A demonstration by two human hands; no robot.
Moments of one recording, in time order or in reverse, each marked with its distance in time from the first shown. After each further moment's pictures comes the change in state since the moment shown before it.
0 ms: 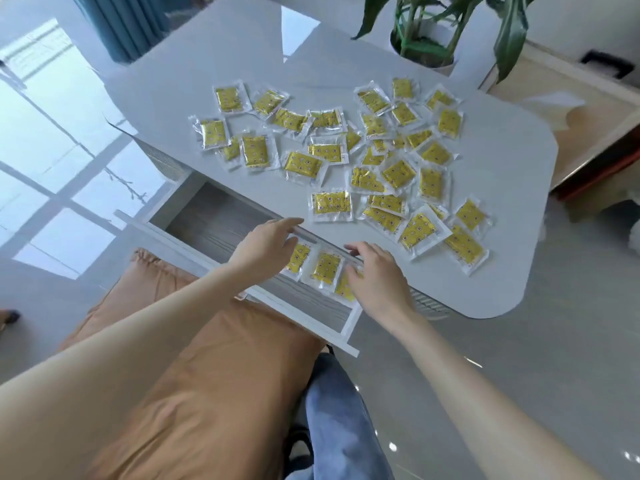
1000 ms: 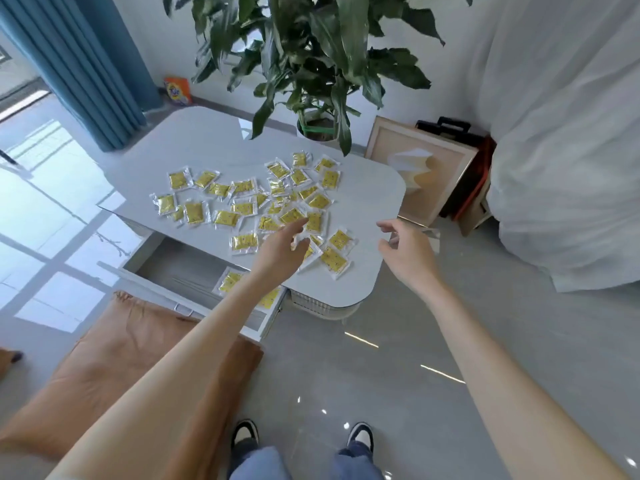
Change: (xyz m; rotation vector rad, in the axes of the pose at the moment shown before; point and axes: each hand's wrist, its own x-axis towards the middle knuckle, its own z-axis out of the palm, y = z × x) left_hand -0.156 0.371 -0.011 -0.245 0.138 0.111; right_hand -0.186 0.127 -0.360 0.200 0.283 0.080
